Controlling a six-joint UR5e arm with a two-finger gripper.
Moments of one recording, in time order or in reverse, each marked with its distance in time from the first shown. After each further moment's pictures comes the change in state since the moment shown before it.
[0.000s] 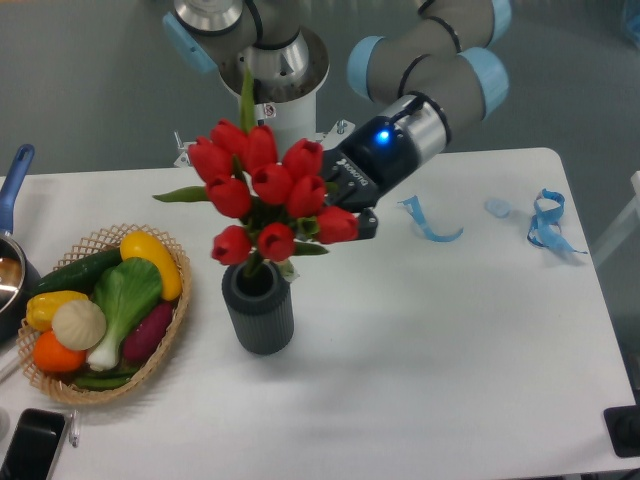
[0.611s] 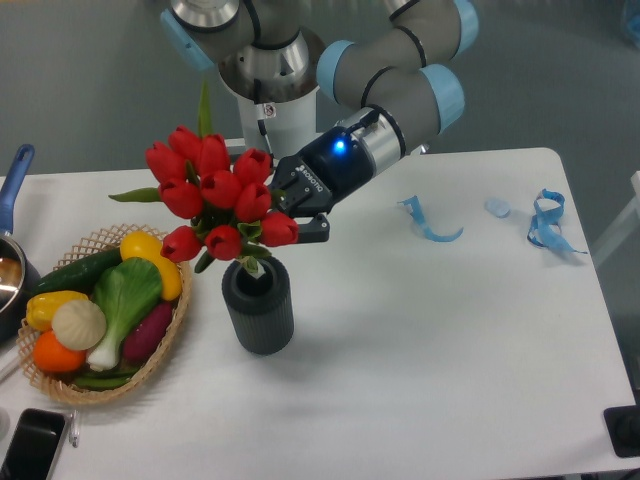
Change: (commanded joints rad) arm -0.025 0.002 -0.117 0.000 0.006 0.149
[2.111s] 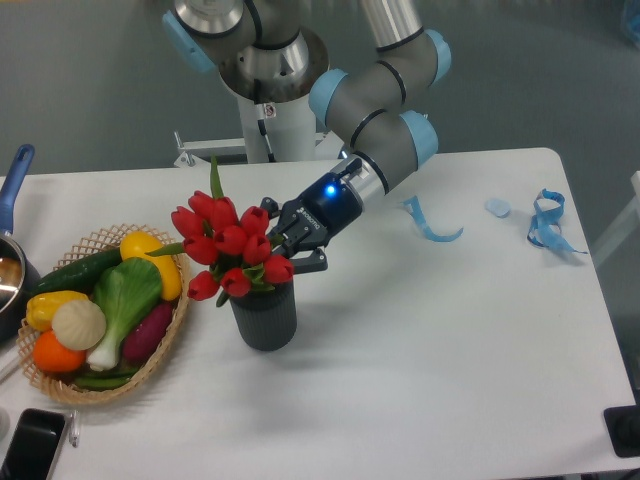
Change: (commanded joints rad) arm 0.049 -0.087 -0.143 -0.003 0.089 0.279
